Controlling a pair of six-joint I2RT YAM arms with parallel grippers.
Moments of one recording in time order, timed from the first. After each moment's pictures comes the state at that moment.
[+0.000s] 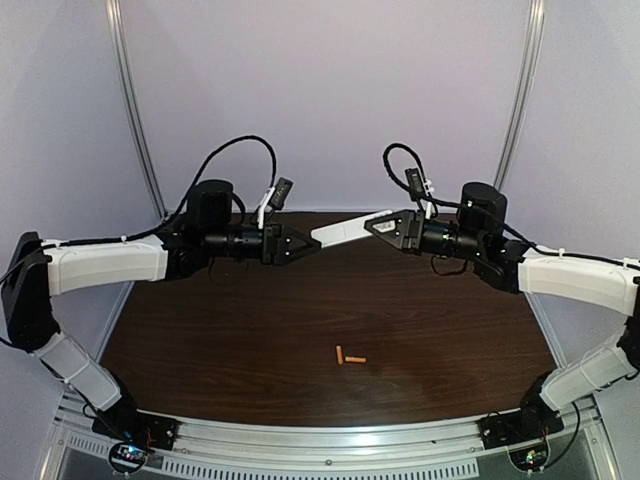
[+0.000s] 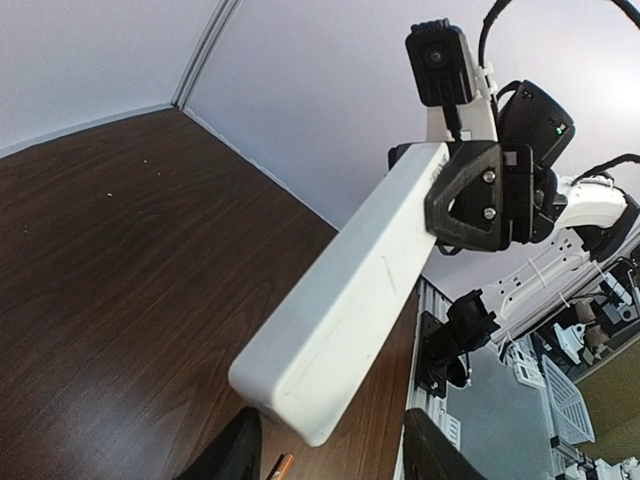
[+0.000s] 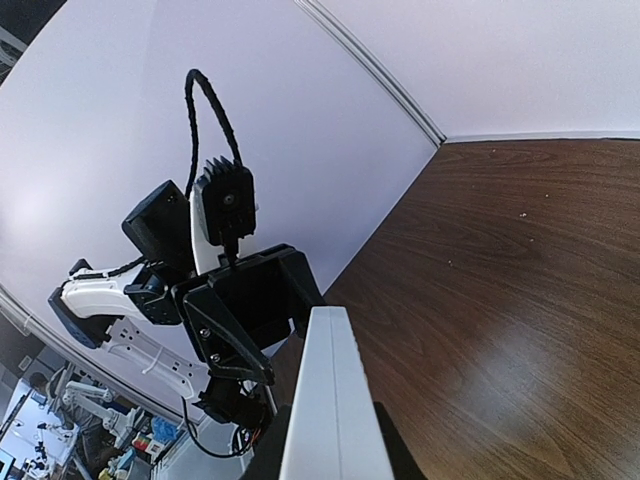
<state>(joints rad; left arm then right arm) -0.71 1.52 1.04 0.25 0.69 -0.44 0.63 1.34 0.89 0.38 -0.56 0.75</state>
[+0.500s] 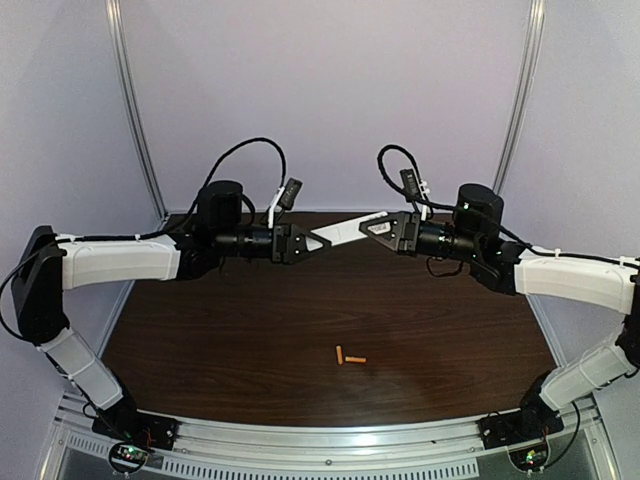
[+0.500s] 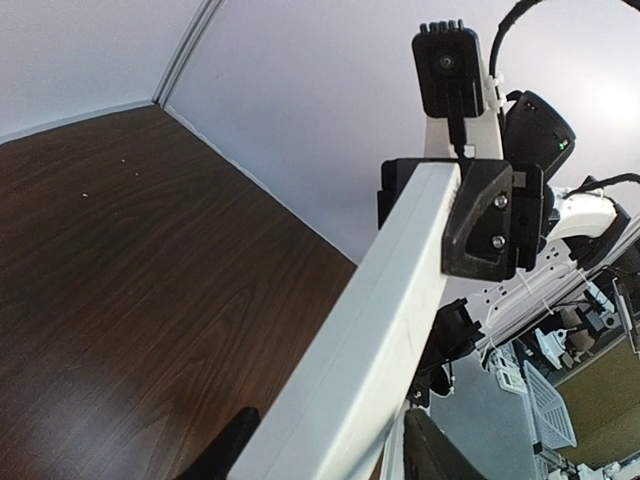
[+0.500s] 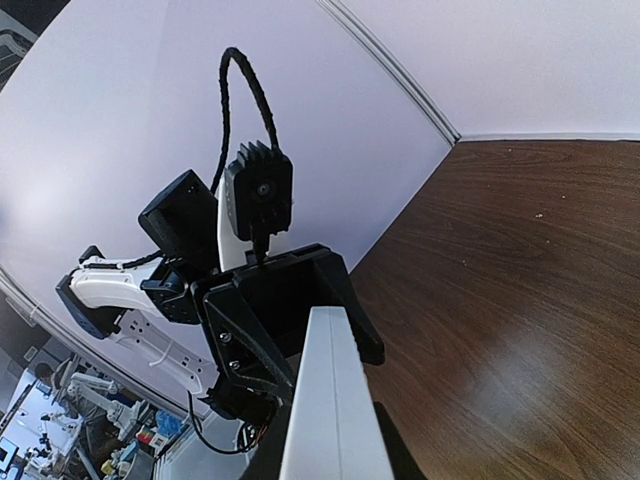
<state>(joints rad) -0.73 1.60 1.07 0.32 0.71 -0.51 0.65 1.35 0.89 0.42 -0.57 0.75</state>
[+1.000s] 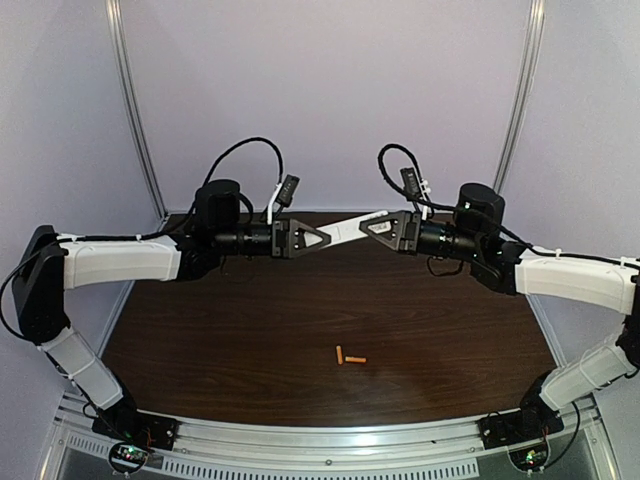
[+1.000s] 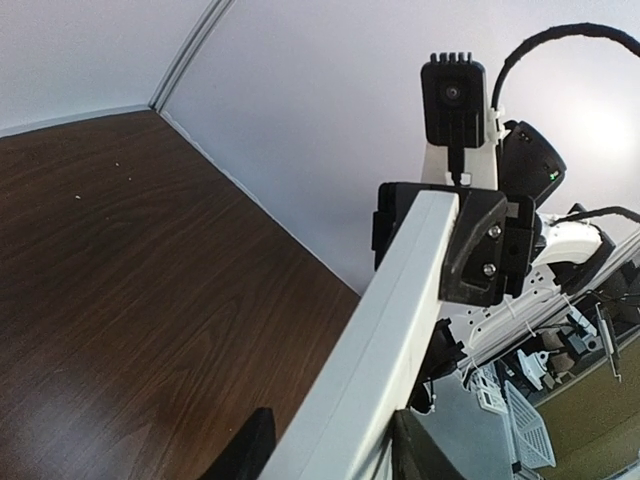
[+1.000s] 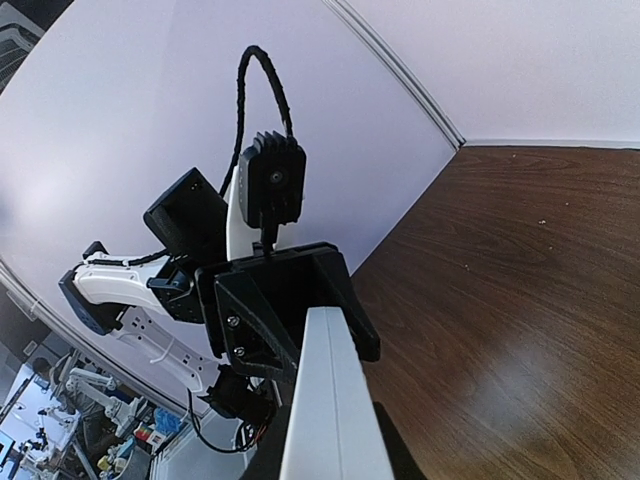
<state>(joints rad) -0.73 1.61 1.07 0.38 0.69 -0.60 0.65 1.35 0.89 0.42 -0.57 0.73</state>
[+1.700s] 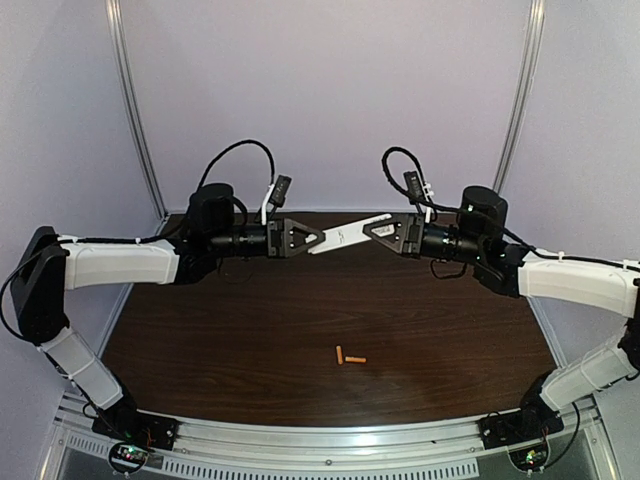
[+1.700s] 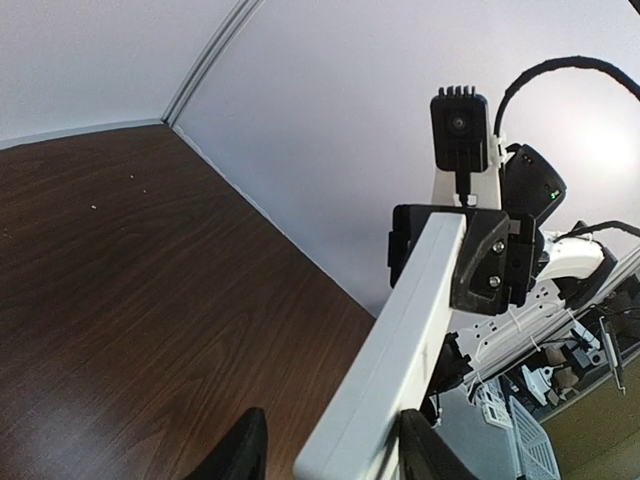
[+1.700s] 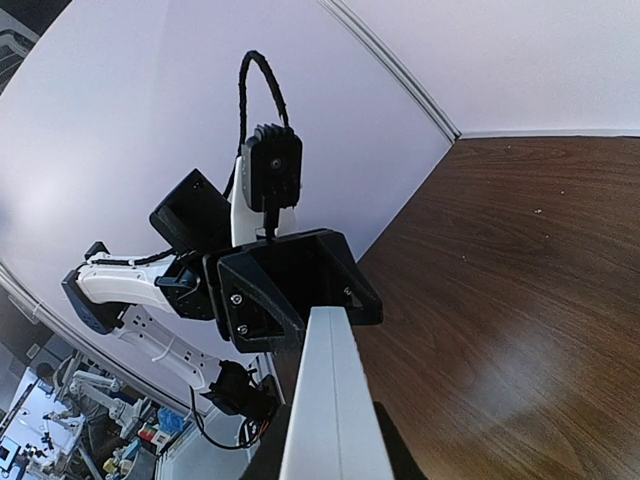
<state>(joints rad) -0.70 1.60 1.01 0.48 0.69 -0.63 0.64 1.33 0.87 0.42 -0.58 0.75</state>
